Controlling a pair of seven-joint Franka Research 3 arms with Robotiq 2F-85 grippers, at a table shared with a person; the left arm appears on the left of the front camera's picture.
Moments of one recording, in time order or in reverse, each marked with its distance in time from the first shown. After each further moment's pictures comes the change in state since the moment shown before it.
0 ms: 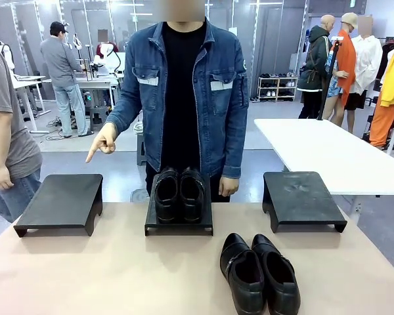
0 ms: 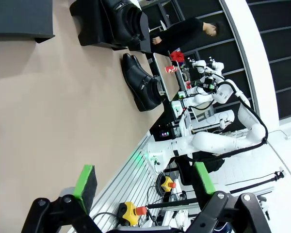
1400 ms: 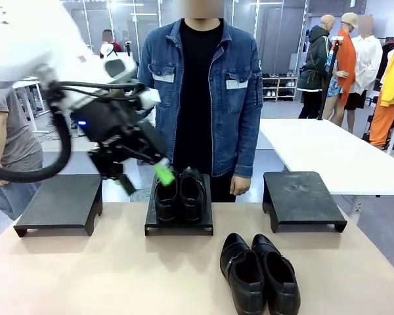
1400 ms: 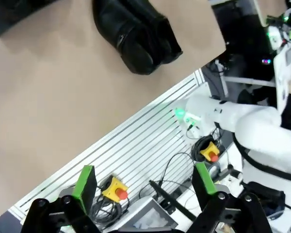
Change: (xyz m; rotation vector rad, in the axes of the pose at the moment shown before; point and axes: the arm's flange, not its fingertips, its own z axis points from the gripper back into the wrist) left arm 0.059 -0.345 -0.419 0.638 0.556 -0.130; right arm 0.000 0.000 0.000 0.000 0.000 0.000
